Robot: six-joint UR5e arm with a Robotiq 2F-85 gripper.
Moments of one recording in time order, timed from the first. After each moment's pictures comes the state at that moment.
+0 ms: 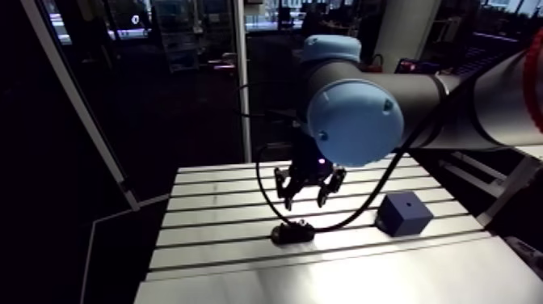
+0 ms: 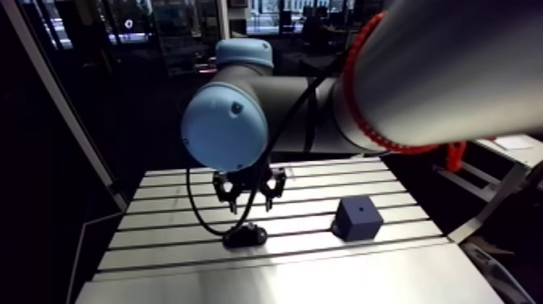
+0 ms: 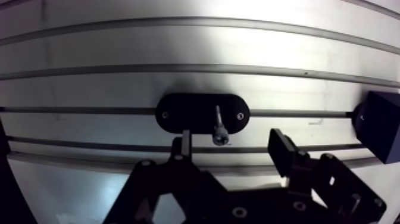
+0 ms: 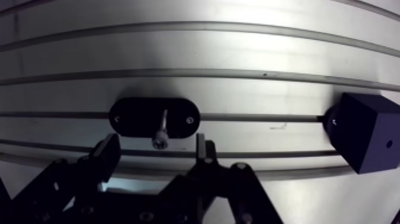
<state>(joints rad) -0.14 -1.41 2.08 -2.22 -1.56 -1.74</state>
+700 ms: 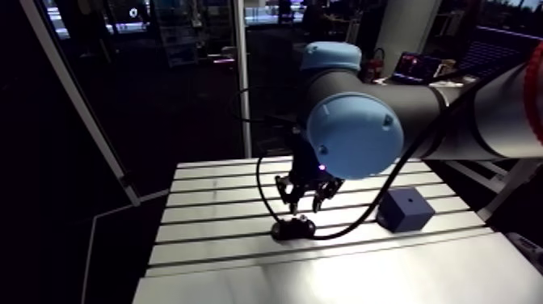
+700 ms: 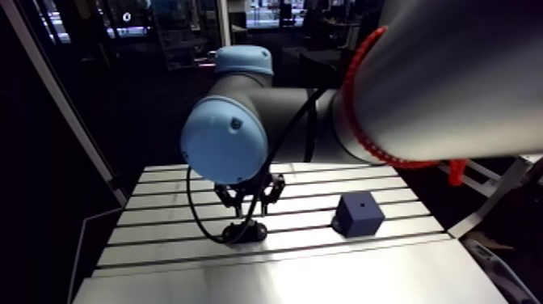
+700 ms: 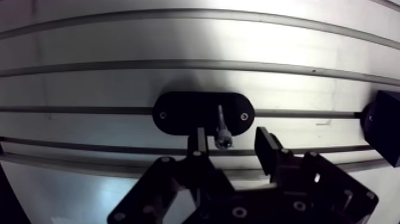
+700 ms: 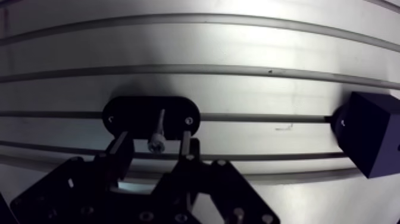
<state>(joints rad) -0.14 -1.38 2.10 -2.26 -1.56 -1.74</state>
